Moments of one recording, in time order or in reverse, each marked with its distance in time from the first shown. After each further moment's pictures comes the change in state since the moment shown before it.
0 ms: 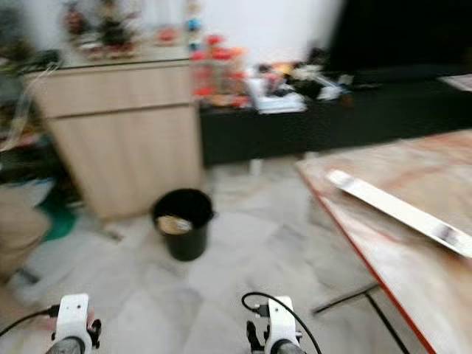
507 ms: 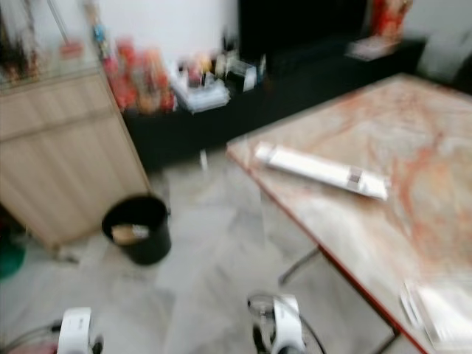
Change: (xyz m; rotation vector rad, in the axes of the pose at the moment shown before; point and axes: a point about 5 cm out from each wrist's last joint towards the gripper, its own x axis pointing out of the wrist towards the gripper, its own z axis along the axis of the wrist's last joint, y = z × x) left arm -0.002 0.007 -0.009 -0.005 0.031 0.025; right arm 0.001 0.001 0.003 0.002 -0.011 0.005
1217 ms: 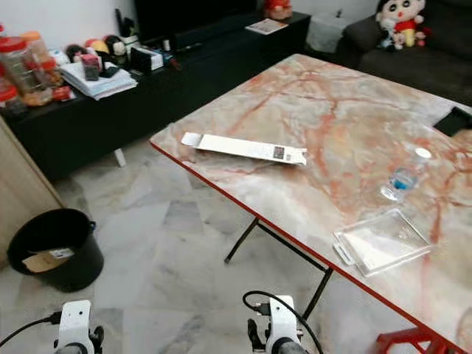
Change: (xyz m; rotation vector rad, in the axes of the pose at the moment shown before) left arm 0.000 -0.008 0.000 -0.022 -0.009 -0.015; right arm -0.001 -0.002 -0.002 -0.003 0.006 -0.003
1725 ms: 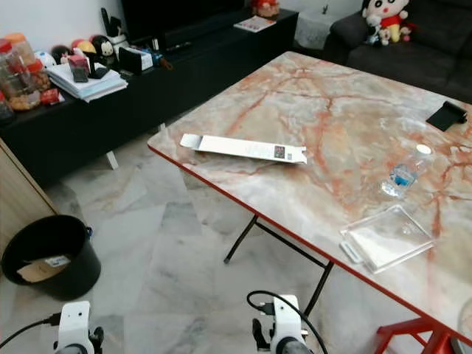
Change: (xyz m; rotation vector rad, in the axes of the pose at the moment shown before) left arm -0.002 0.008 -0.006 0.005 0.019 0.021; right arm 0.001 0.003 0.002 -0.002 -0.003 -0.005
